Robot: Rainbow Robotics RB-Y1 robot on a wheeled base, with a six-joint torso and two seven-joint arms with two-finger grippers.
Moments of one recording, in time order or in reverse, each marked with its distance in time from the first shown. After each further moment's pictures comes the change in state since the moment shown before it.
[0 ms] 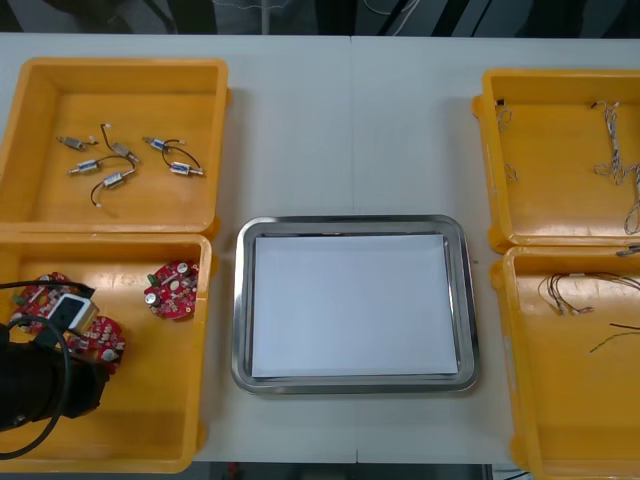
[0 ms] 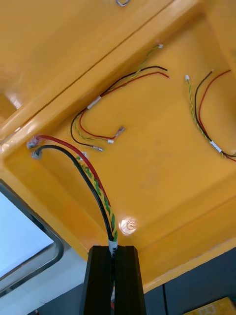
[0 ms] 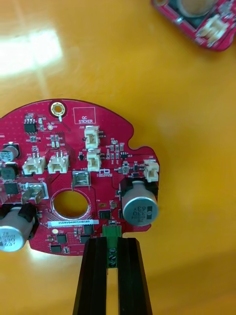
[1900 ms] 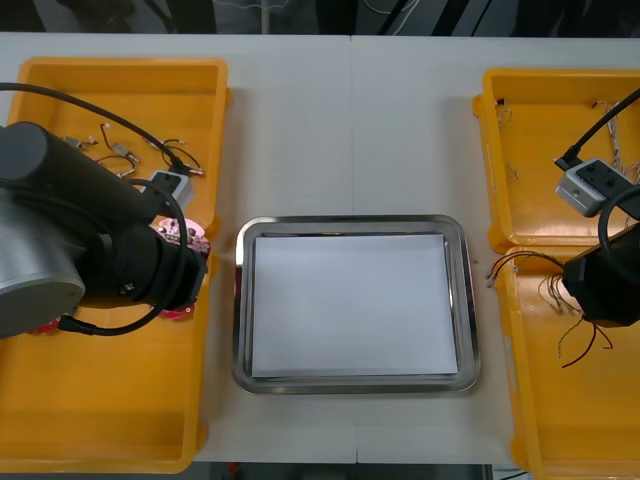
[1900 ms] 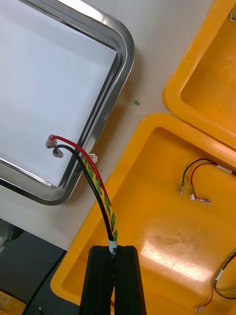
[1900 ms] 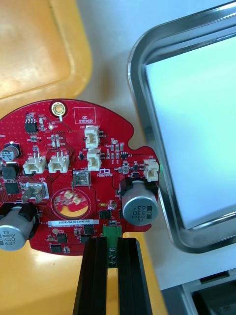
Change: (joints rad) right arm -0.416 -0.125 0.531 -0.060 -0.012 -0.135 0.699; left arm -0.808 -0.110 -0.304 -0.181 0.065 0.671 0.530
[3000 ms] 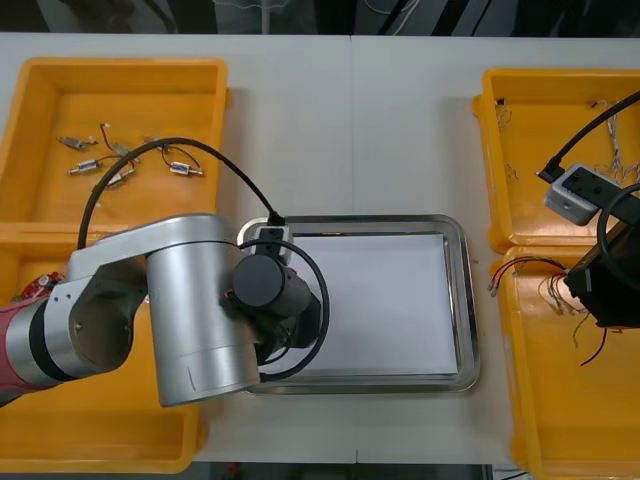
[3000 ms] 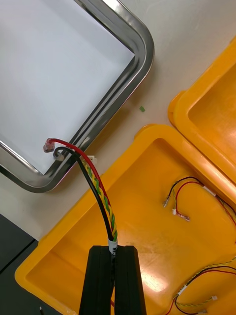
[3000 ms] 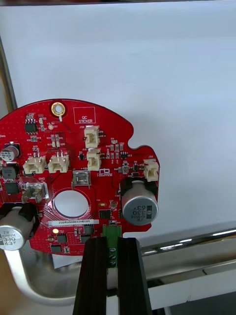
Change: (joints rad) right arm 0.000 0.005 0.000 0.018 0.007 0.000 0.237; left arm -0.235 -0.194 -0.565 0.182 -0.251 -0.154 0.559
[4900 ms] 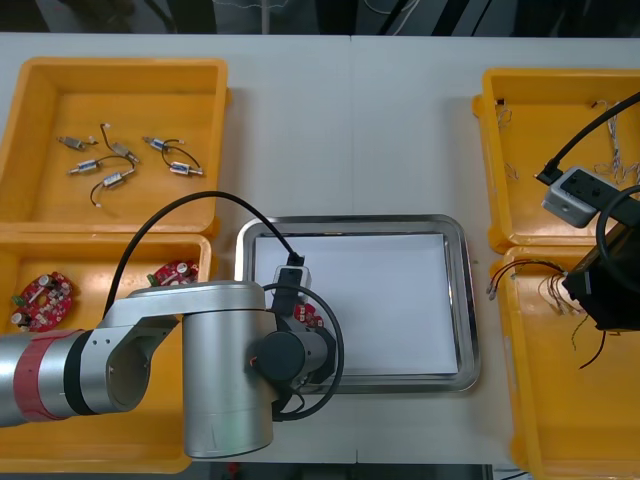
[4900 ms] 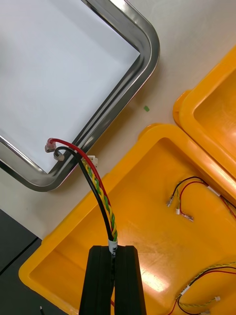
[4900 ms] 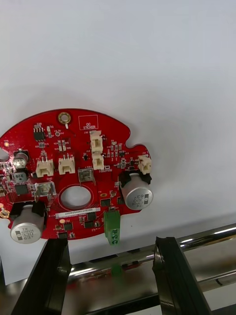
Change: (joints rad) right arm 0.000 0.000 0.000 -0.002 -0.012 0.001 0.000; left arm 0.000 -0.006 -0.198 0.067 -0.114 -0.165 0.086
